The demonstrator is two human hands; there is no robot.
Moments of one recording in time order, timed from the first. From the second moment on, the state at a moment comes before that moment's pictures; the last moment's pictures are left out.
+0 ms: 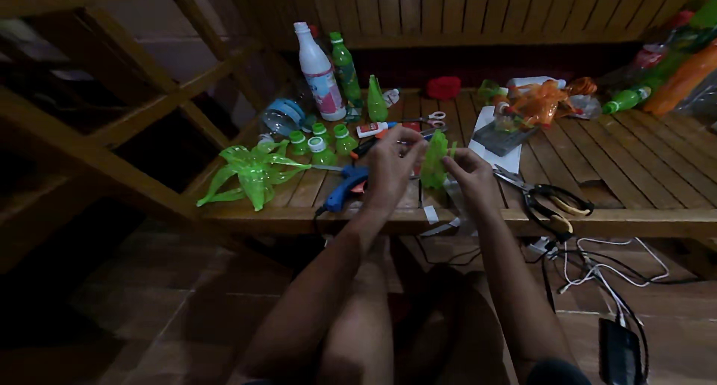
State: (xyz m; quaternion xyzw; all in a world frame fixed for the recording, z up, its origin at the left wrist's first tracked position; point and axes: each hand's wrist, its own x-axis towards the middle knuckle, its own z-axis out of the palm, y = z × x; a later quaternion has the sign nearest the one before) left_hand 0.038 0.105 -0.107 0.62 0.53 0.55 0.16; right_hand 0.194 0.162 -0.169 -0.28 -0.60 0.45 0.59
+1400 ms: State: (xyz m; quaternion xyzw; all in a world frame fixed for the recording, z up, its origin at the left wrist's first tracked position) left_hand -0.079 0.054 -0.112 0.41 0.50 0.64 0.40; right_hand 0.193 0.151 -0.170 -0.31 -0.58 0.39 0.65
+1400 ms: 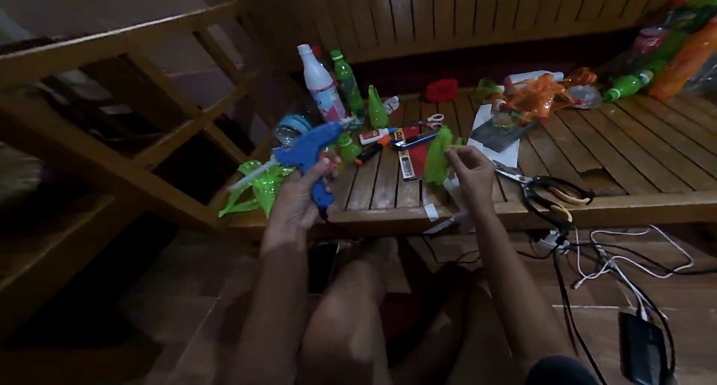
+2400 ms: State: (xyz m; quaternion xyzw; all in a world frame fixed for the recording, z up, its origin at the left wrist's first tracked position) left_hand 0.038 0.055 -0.117 0.58 0.61 0.50 0.20; right_hand 0.187 0.162 -0.186 -0.28 -0.61 0.27 0.68
